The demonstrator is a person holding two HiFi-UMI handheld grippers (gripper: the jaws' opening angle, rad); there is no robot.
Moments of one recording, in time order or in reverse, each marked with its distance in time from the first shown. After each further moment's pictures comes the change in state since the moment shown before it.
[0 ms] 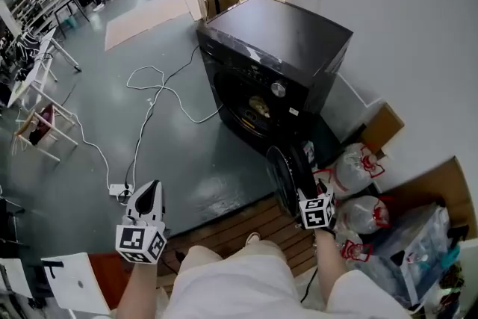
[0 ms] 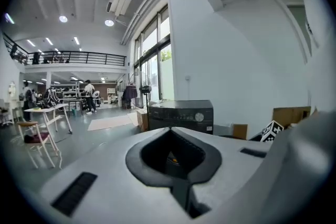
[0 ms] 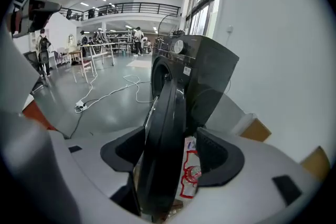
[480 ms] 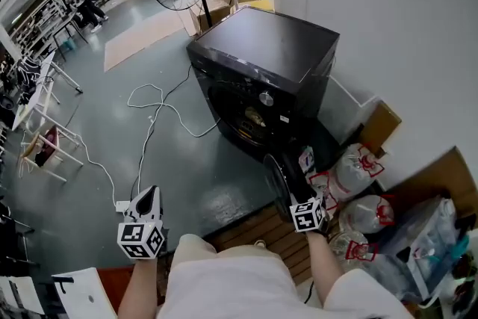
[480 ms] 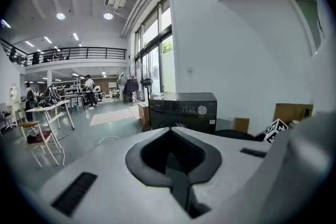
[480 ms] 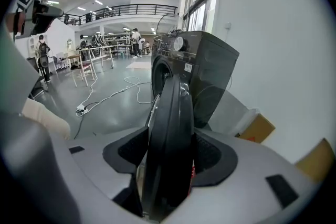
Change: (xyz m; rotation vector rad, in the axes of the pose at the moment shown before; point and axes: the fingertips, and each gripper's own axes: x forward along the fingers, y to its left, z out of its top) left arm 0.017 0.003 -0.007 0.002 0.091 0.027; right arm 0.005 0.008 -0.008 0.035 0.002 0.020
